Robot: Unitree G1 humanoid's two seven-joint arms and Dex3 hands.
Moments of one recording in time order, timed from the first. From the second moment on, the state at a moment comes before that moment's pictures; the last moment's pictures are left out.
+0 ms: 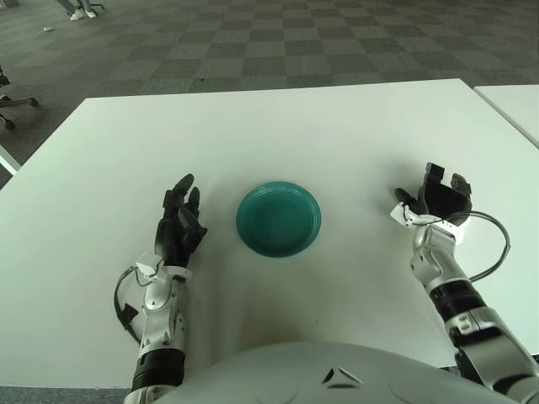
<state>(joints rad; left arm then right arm) 0.20 -0.02 0.19 0.23 -0.25 -0.47 -0.23 -0.25 -0.38 0.23 0.48 -0.84 0.50 -0.46</state>
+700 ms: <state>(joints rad) 0.25 -0.04 0.18 0.18 -0.24 -0.46 -0.20 -0.31 -0.38 0.25 0.61 -0.80 0.41 -0.47</state>
